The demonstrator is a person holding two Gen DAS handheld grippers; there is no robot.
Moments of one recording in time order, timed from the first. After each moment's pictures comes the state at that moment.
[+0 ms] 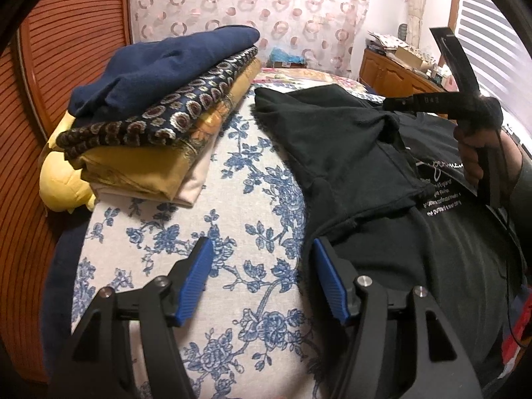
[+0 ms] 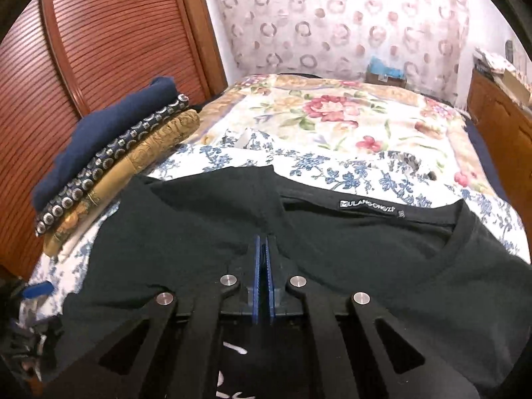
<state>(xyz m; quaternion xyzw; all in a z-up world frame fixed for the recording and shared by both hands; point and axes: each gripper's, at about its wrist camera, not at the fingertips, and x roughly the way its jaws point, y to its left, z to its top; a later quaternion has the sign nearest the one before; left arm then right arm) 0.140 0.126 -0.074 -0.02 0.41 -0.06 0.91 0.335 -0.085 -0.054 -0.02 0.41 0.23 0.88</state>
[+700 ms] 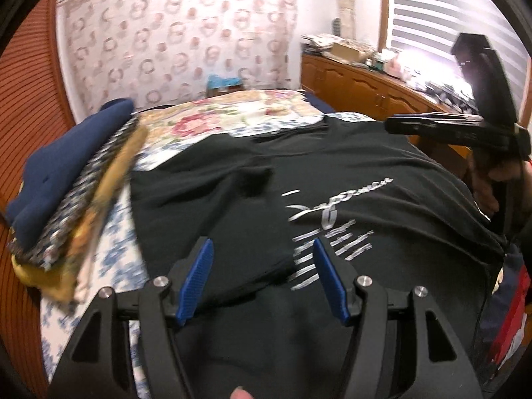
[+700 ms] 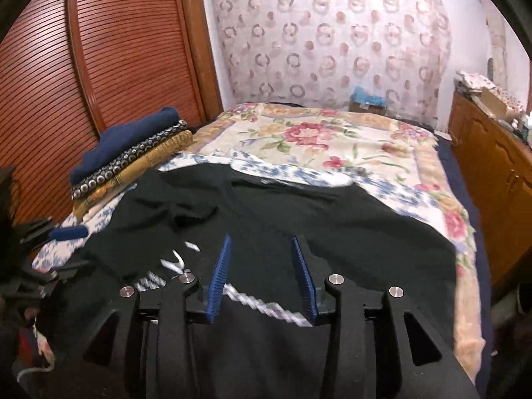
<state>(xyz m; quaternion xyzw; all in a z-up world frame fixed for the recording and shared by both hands) 0.165 -0.019 -0.022 0.06 0.37 -0.18 0.91 0.221 -0.218 -0.004 -0.02 0.34 0.22 0.91</state>
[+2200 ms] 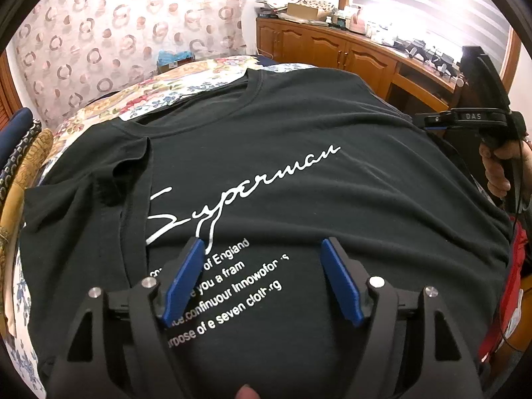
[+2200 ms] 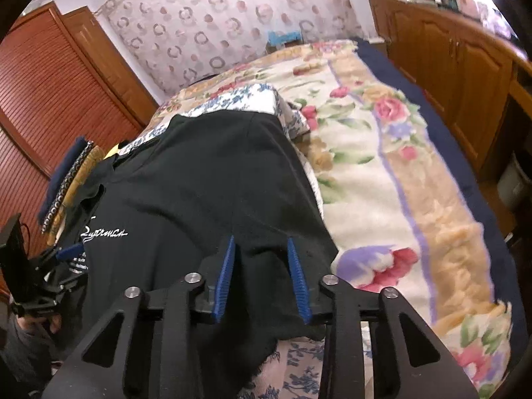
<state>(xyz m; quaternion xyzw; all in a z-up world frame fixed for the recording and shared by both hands) 0.202 -0.126 -0.066 0.10 0.43 -0.24 0.86 0.215 -0.425 -0.087 0.16 0.45 0.13 0.87</state>
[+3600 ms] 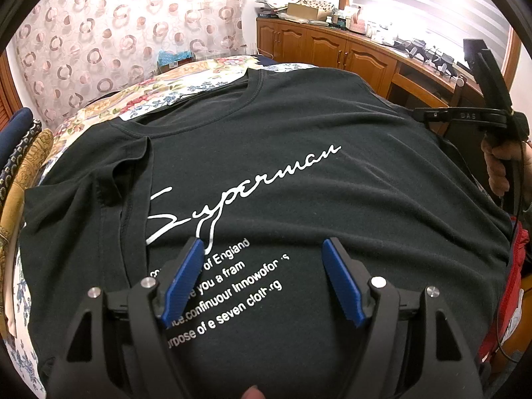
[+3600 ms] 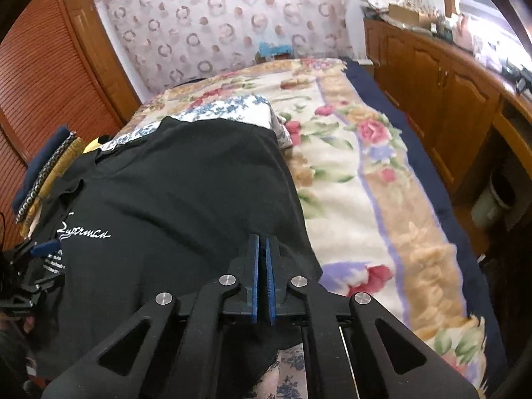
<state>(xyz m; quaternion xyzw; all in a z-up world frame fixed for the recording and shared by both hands) 0.202 -0.127 -0.066 0.10 0.43 -0.24 0.86 0.210 -0.406 -0.074 0.08 0.42 0.08 0.90</state>
